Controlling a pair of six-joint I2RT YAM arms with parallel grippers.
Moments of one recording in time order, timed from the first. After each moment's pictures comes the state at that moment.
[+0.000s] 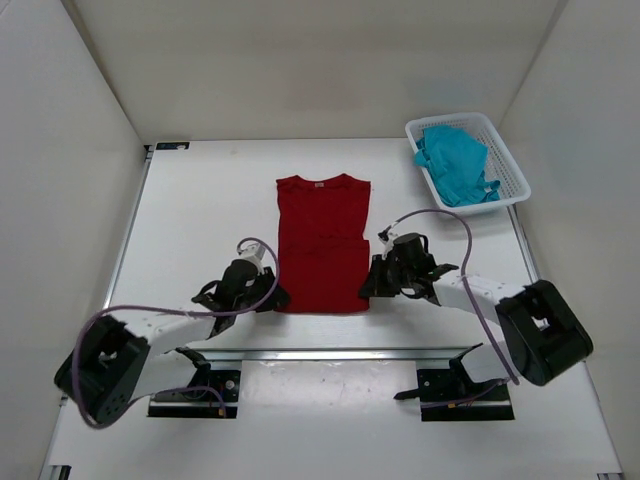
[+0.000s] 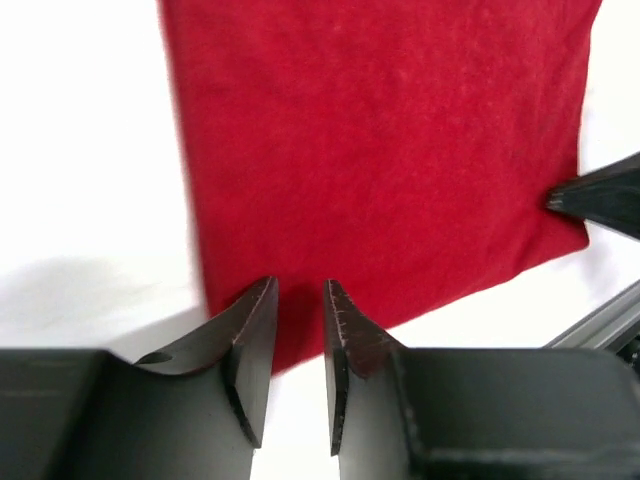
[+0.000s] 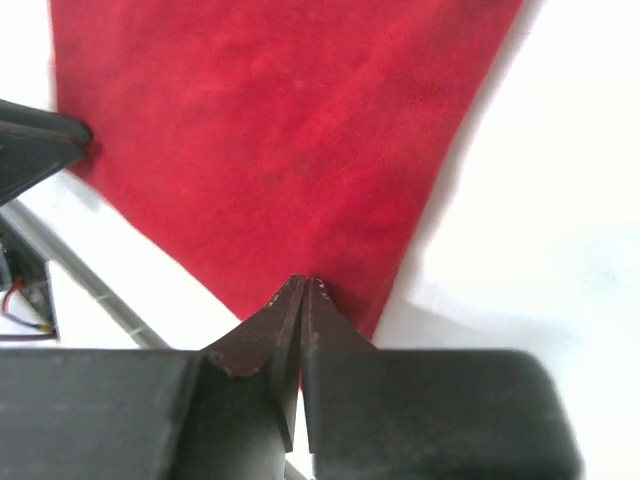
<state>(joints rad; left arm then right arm) -0.61 1.22 0.30 0.24 0.09 -0.74 0.50 1.41 0.52 0.05 -0.42 0.54</state>
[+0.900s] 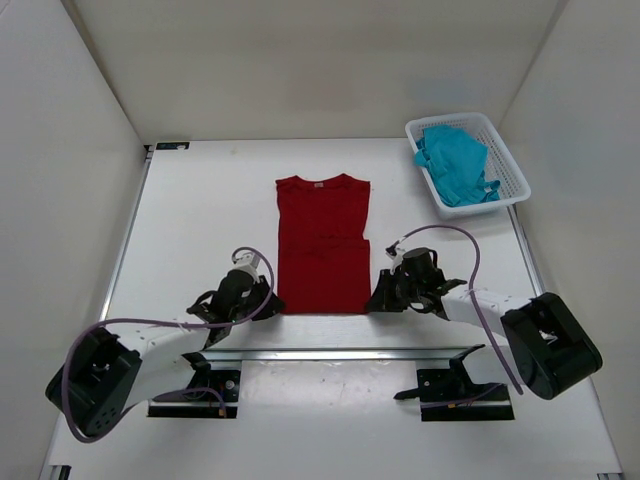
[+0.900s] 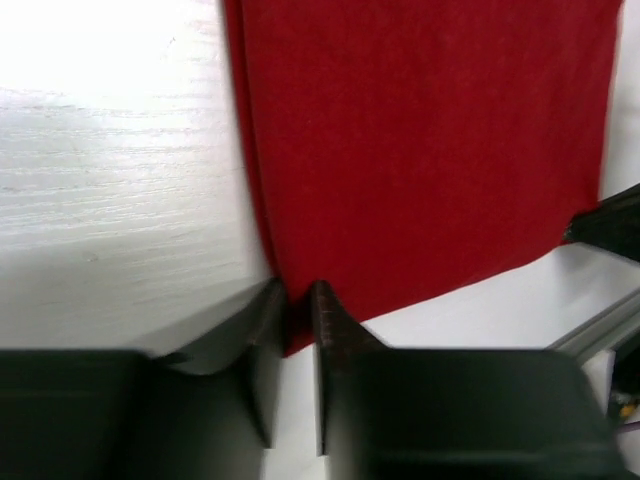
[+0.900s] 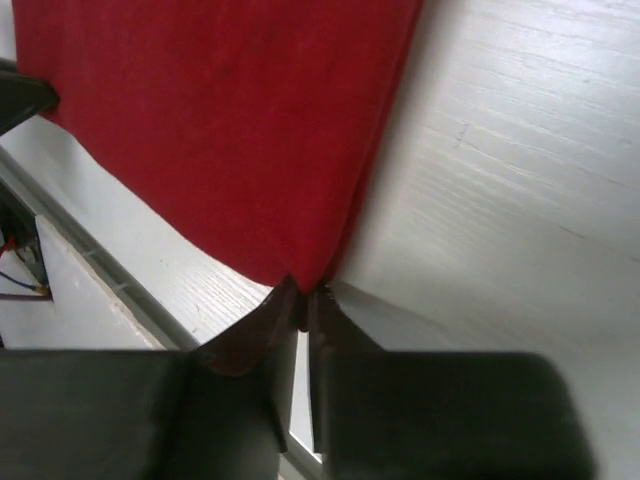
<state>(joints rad) -0.62 1.08 0.20 0.20 0.05 -0.76 0.47 1.30 0.38 0.06 -0.48 0.53</state>
